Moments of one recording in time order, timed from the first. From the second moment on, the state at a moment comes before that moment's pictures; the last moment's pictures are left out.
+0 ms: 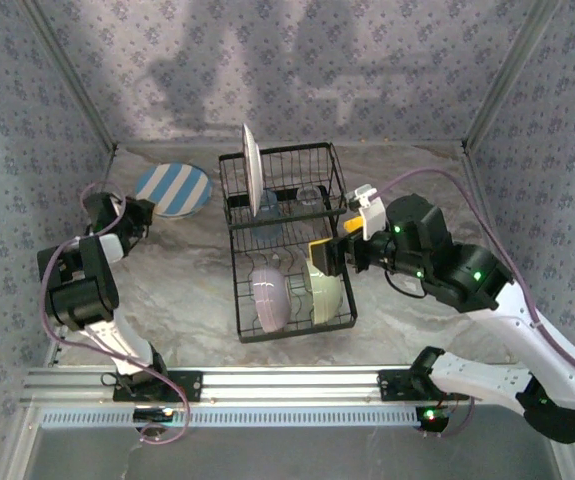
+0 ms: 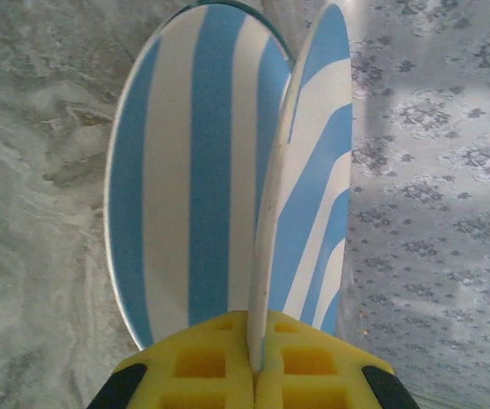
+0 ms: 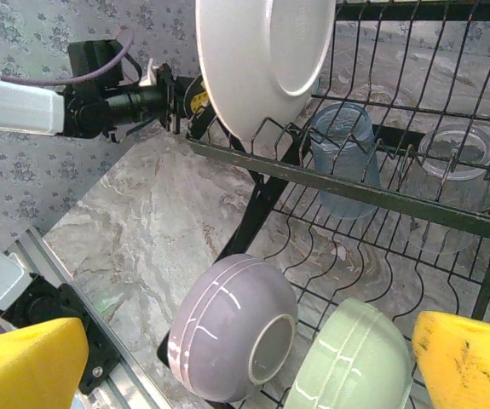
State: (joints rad) left arm 0.31 1.76 0.84 0.36 0.54 -1.09; right arm 0.83 0.96 1.33 -0.82 -0.07 0.32
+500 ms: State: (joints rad) left arm 0.30 1.88 0.92 0.37 0.53 -1.09; right arm 0.83 0.96 1.31 -0.82 -0.08 0.32
